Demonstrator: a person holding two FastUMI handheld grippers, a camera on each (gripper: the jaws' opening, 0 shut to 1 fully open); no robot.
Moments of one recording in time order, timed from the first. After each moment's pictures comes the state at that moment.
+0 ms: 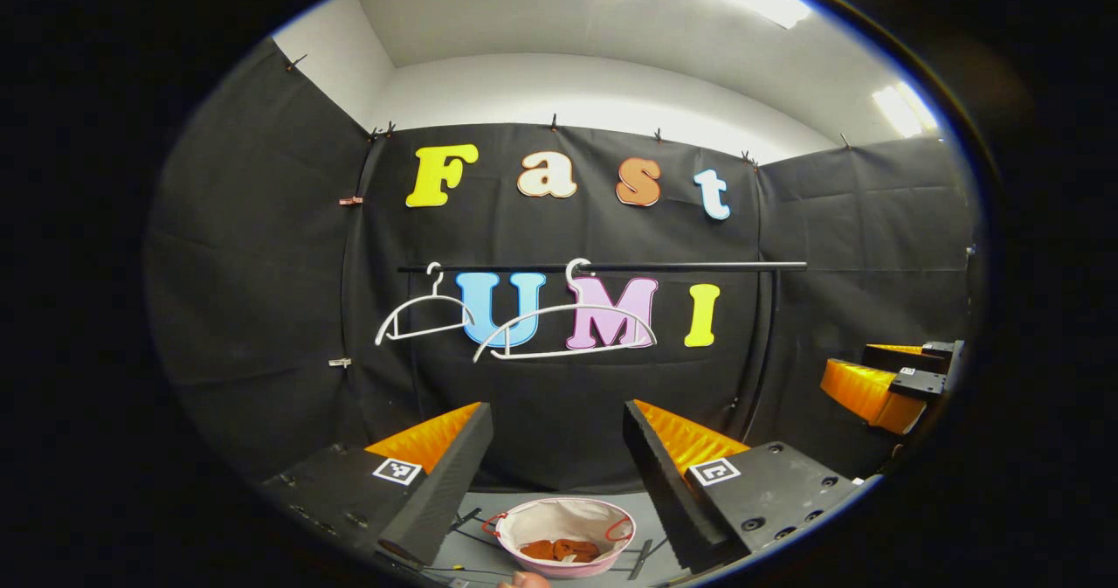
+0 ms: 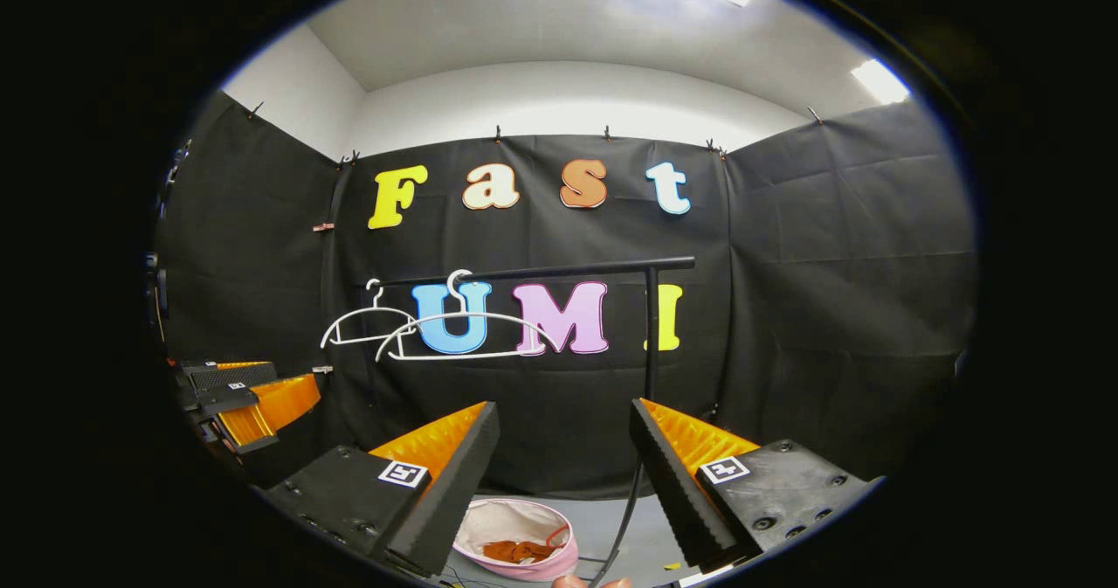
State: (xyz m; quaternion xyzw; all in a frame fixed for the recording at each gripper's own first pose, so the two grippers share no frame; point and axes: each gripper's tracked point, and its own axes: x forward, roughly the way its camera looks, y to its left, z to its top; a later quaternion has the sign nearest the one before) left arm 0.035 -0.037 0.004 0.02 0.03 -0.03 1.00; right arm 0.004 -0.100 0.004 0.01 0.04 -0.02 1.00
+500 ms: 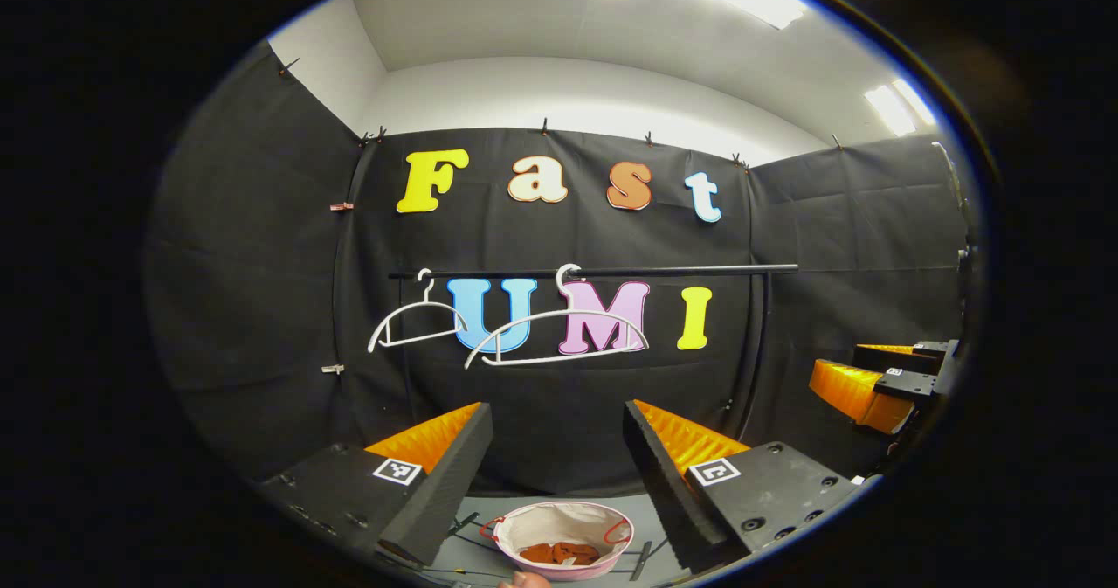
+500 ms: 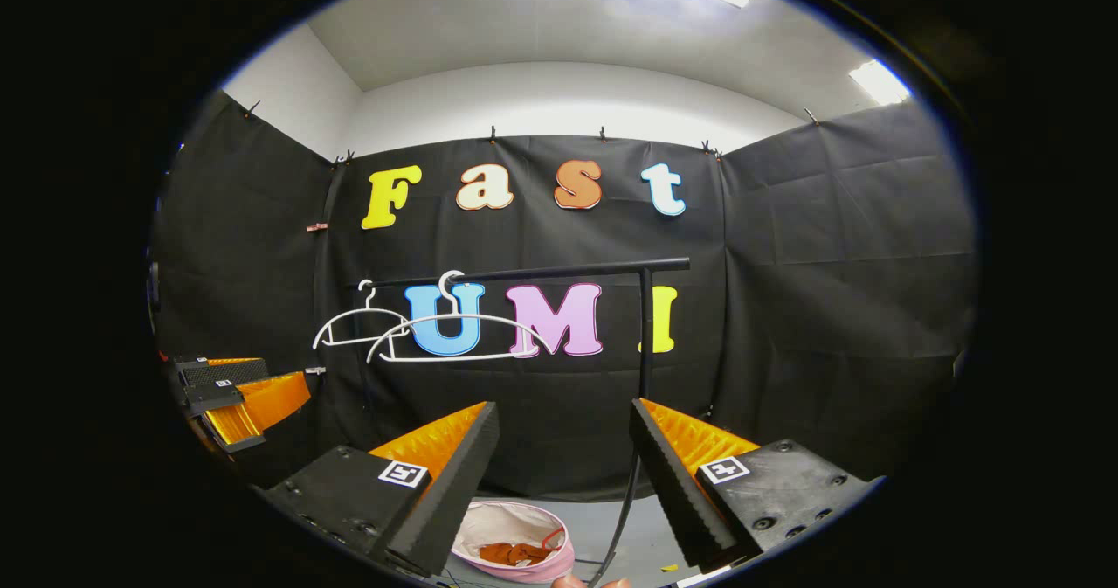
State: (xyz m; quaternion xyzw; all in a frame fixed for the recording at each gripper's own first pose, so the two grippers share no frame) left arm 0.035 -0.041 0.008 0.02 0.02 -0.04 1.00; right arm 0.012 -0.103 0.004 0.01 0.04 -0.02 1.00
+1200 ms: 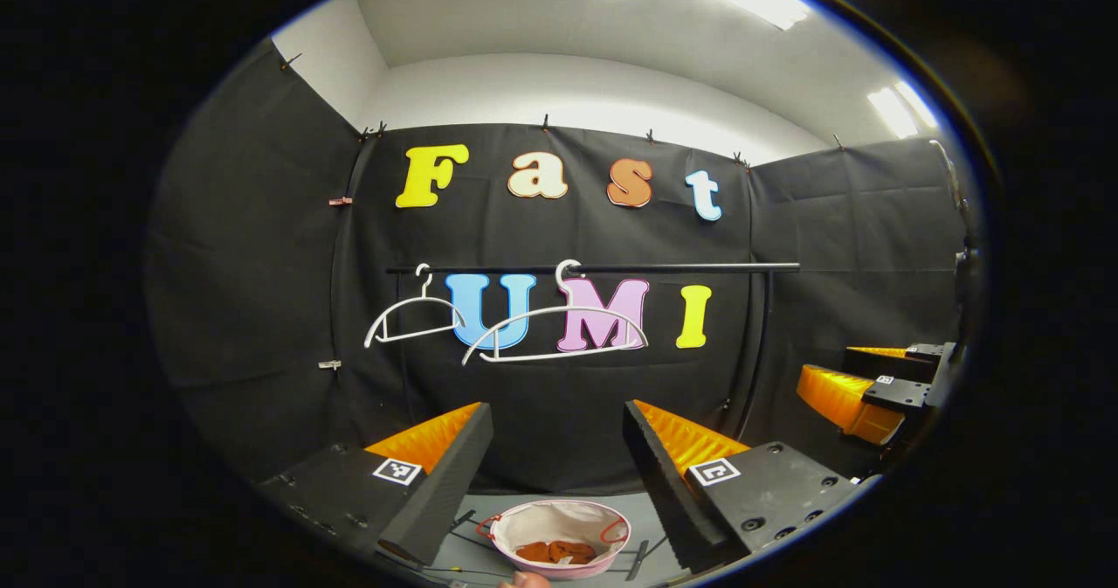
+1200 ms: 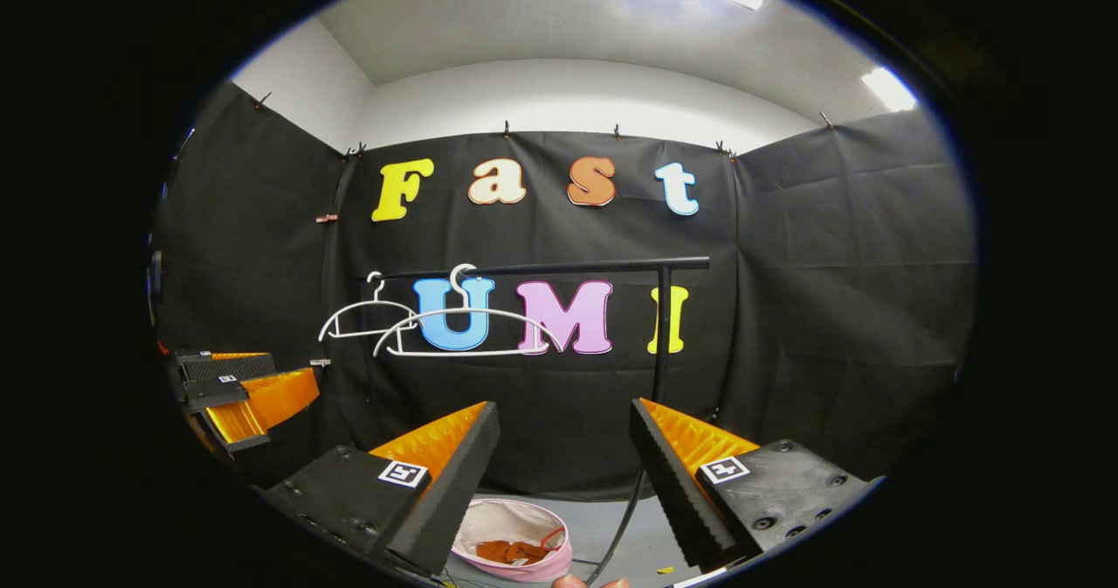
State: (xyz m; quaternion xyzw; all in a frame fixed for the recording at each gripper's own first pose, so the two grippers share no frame) left arm 0.042 -0.040 0.003 0.02 0.03 -0.04 1.00; right arm 0.021 -0.089 -0.002 0.00 0.04 -0.01 1.00
